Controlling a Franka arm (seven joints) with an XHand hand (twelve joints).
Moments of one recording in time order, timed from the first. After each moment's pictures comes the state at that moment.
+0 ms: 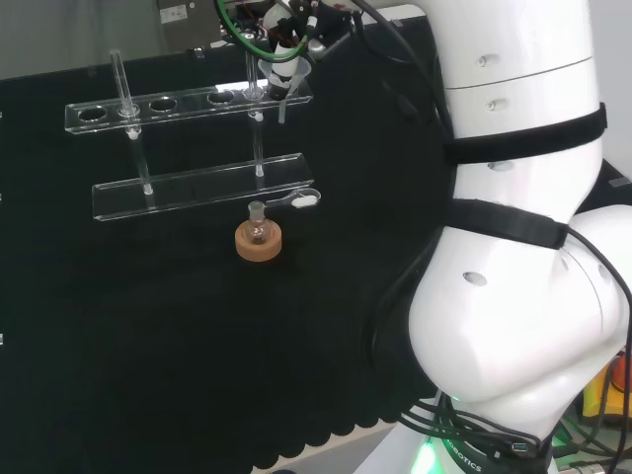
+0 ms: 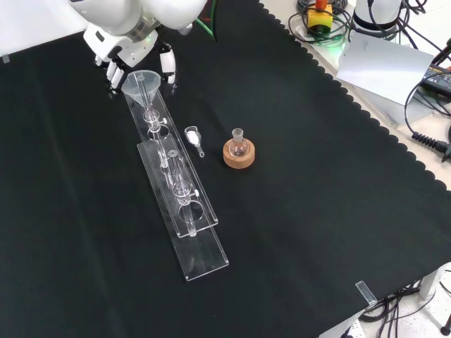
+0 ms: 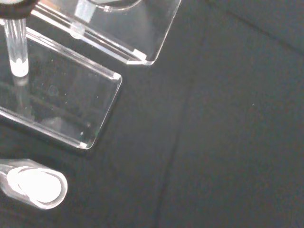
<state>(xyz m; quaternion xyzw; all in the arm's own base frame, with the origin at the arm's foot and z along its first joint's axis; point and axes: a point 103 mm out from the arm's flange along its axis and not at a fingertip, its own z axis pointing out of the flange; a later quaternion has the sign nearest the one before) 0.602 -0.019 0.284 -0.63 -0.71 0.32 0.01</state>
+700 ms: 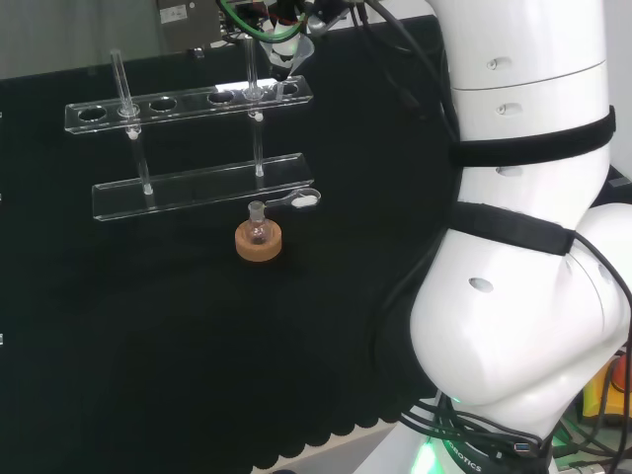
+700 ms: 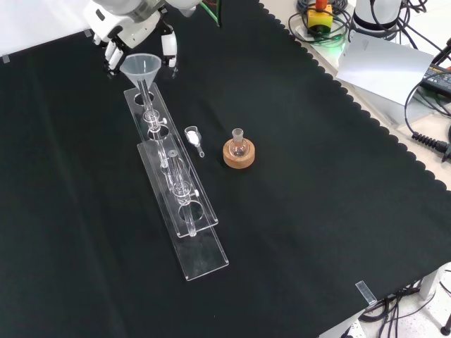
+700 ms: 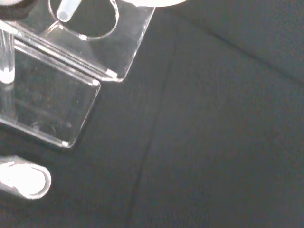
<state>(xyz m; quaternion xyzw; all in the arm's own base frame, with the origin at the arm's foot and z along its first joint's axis) 0.589 -0.017 0.329 -0.64 -0.69 0.34 -0.01</state>
